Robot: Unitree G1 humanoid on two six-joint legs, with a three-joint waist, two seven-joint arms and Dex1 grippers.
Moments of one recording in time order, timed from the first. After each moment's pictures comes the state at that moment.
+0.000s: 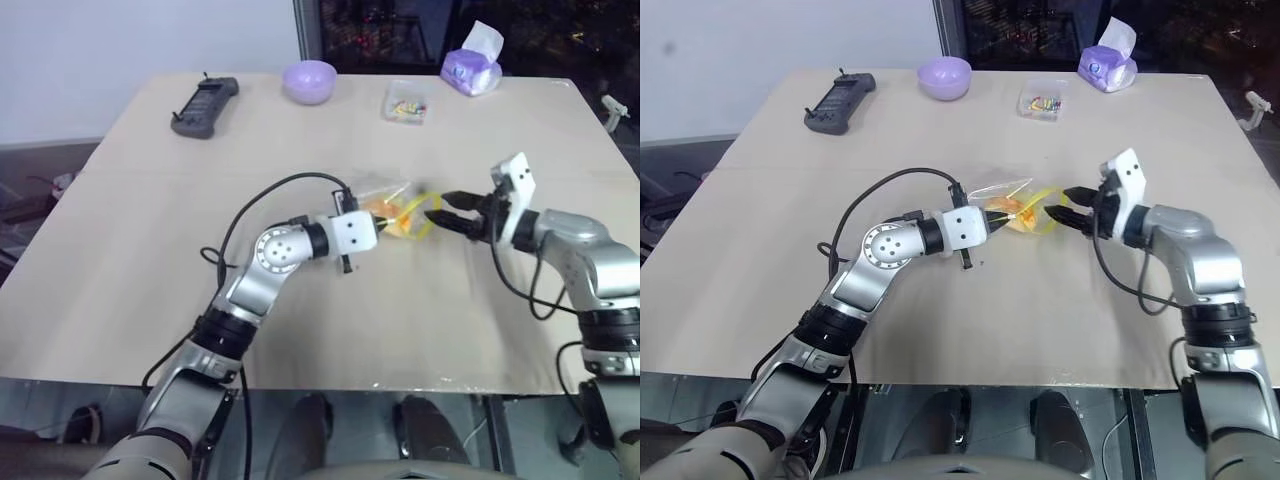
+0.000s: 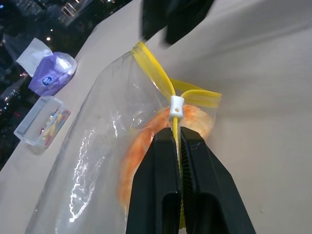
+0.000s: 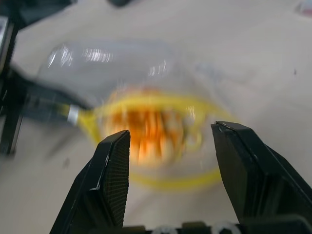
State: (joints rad) left arm -0.61 0.39 -0.32 0.13 0.19 -0.10 -0.74; right arm -0.52 -0.63 -0.03 0.02 0.39 0.63 0.88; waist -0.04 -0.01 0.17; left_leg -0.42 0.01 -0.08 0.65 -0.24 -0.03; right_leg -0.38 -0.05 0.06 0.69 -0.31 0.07
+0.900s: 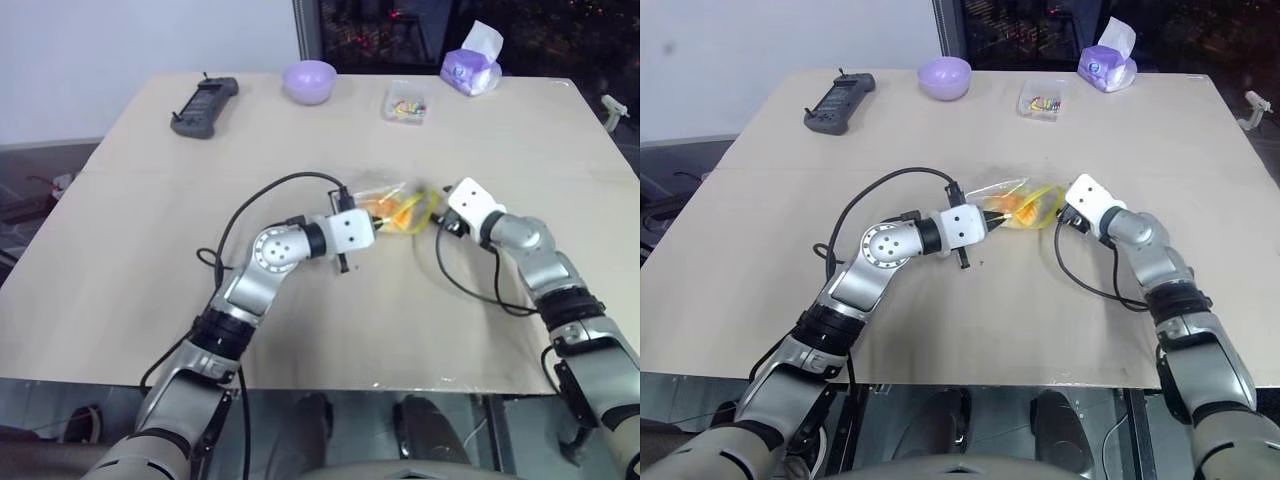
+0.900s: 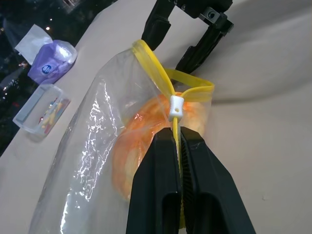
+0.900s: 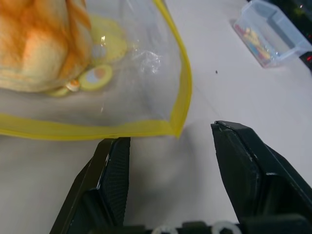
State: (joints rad) left arm -0.60 0.40 -0.32 0.12 0.19 -0.06 -0.74; right arm -0.73 -0.50 0.21 0.63 -0.18 -0.16 0.54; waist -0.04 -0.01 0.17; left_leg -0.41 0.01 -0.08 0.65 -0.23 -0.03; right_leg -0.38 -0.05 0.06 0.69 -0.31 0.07
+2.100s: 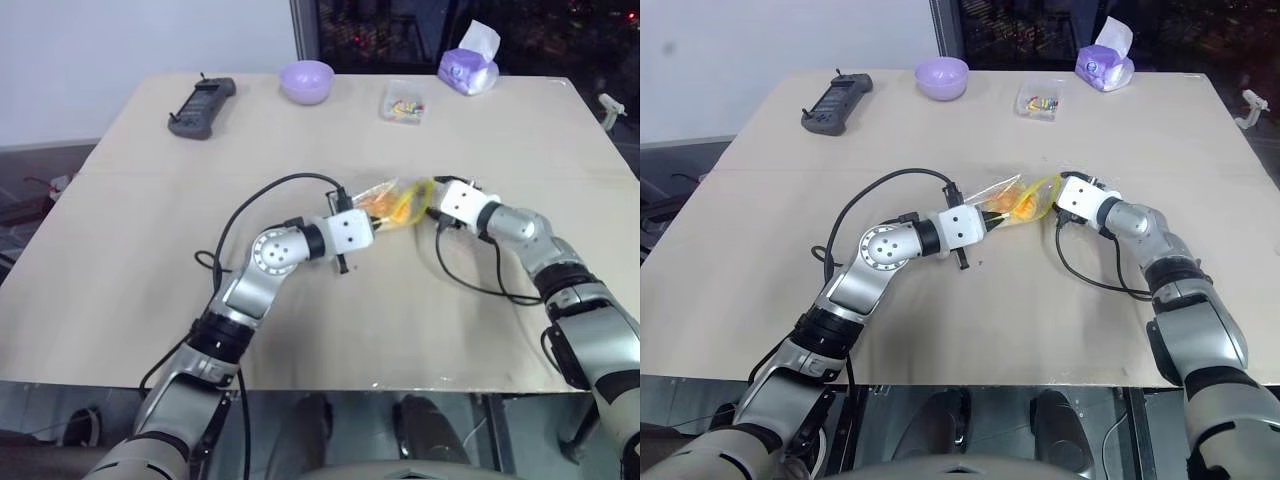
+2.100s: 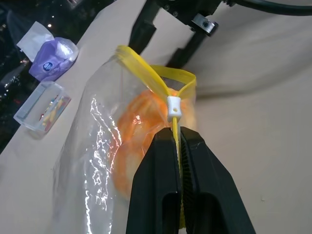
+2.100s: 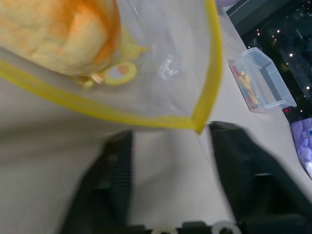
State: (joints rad) left arm -0.59 0.40 -0.32 0.10 0.19 -0.04 -0.72; right arm -0.94 -0.49 0.26 1.10 -0.37 -0.60 0.44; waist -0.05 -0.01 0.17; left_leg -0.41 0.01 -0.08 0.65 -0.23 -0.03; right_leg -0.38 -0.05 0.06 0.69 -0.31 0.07
